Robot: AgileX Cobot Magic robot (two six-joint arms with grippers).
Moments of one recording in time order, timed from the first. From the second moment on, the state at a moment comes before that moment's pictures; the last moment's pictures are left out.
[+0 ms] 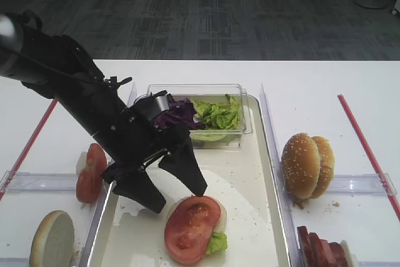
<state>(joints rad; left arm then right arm) -0.37 1.96 -1.15 -0.89 1.18 0.45 -0.06 -0.02 -0.48 0.12 1.13 -0.13</state>
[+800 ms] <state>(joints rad) -0.37 1.84 -1.47 -0.83 1.20 0.31 -0.06 -0.02 -0.48 0.12 1.13 -0.13</state>
